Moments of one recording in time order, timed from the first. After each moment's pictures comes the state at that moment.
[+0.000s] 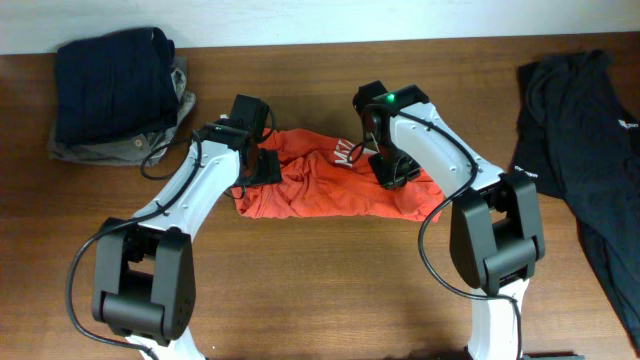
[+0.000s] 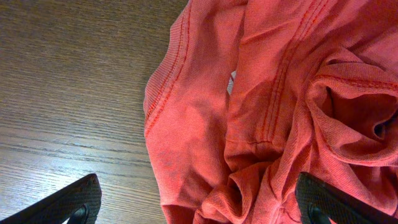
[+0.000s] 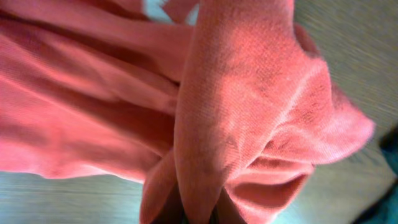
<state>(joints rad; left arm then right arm) -0.28 1.90 1.38 -0.83 -0.17 -0.41 0.37 2.13 1.74 -1.27 0.22 0.05</state>
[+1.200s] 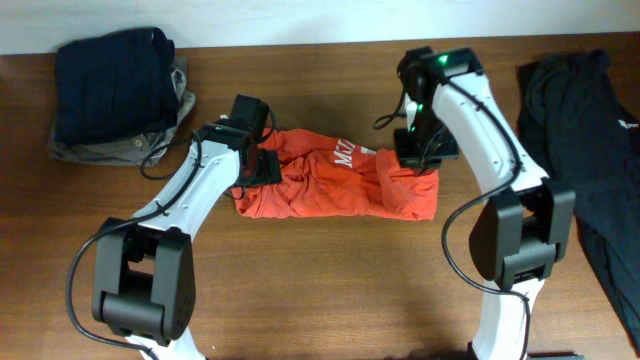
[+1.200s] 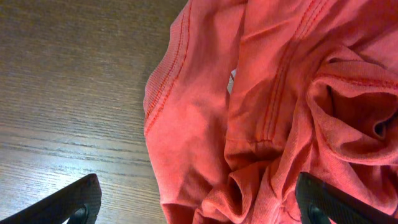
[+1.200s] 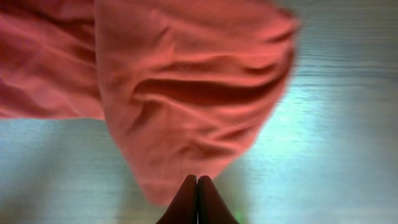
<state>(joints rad) -0.28 1.90 1.38 -0.83 -0.17 -0.41 0.23 2.12 1.90 -1.51 -0.06 0.21</state>
